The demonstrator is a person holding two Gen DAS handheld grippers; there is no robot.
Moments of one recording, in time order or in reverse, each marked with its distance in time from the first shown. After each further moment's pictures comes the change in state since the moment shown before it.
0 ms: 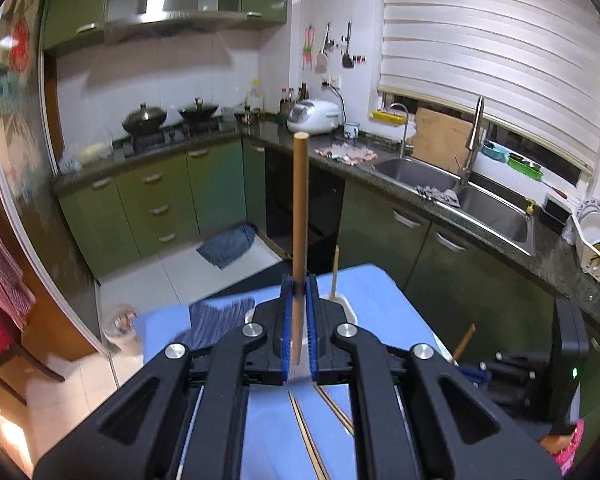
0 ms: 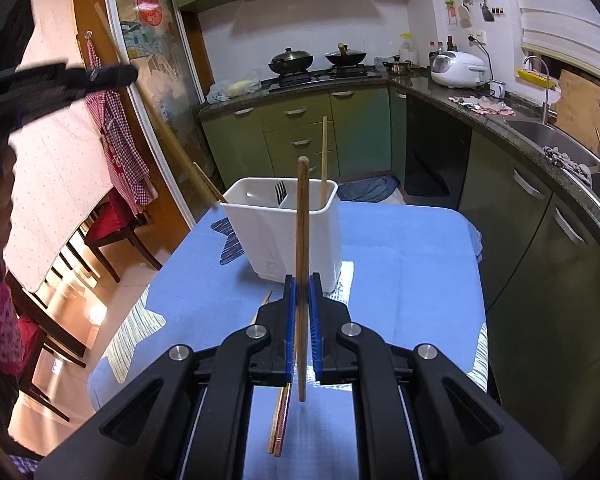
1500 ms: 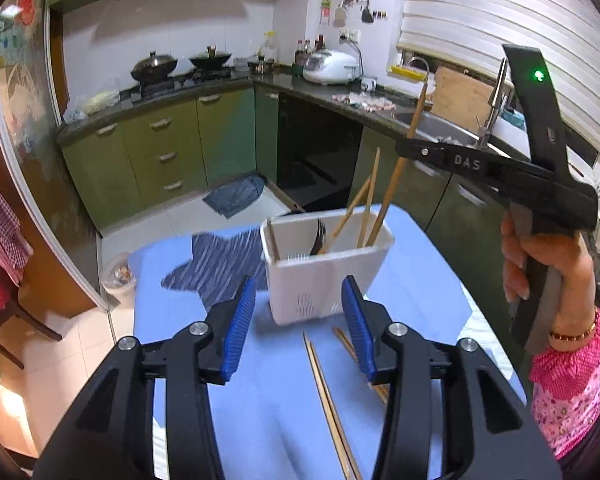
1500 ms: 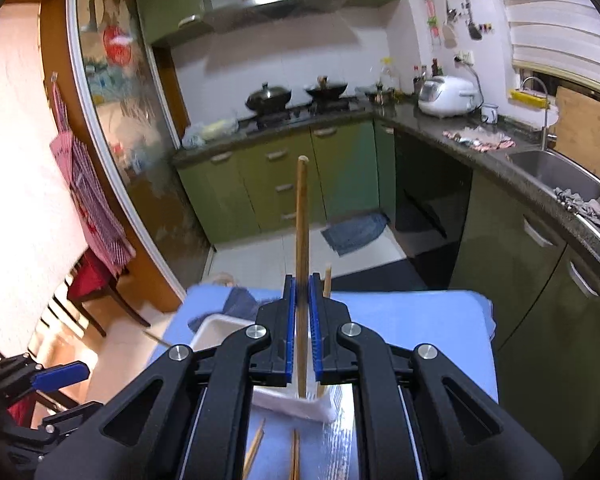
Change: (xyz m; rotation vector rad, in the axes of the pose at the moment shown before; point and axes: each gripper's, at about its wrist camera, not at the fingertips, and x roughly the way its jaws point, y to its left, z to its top) left arm 0.047 0.030 -0.094 -0.056 0.179 0.014; right arm 0.098 -0.004 0.151 0.060 -0.101 -0.057
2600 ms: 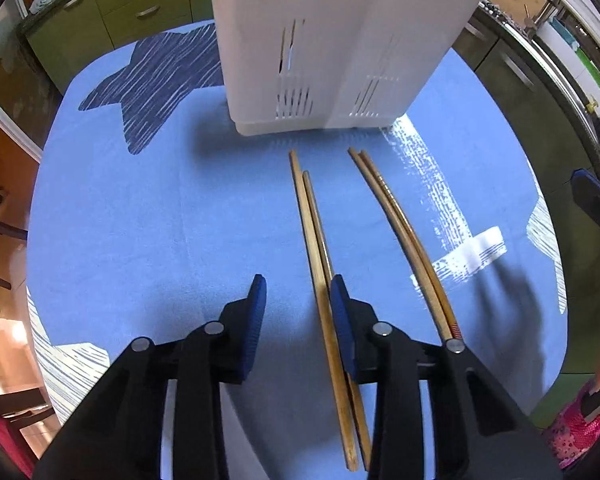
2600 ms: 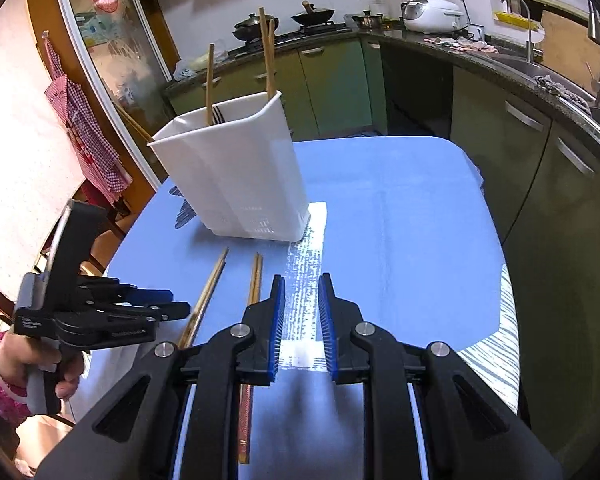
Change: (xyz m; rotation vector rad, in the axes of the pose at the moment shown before) left arm 0.154 -0.016 -0.109 -0.064 0.510 -0.013; right arm -0.036 -0.055 -0.207 0.046 0.221 0.017
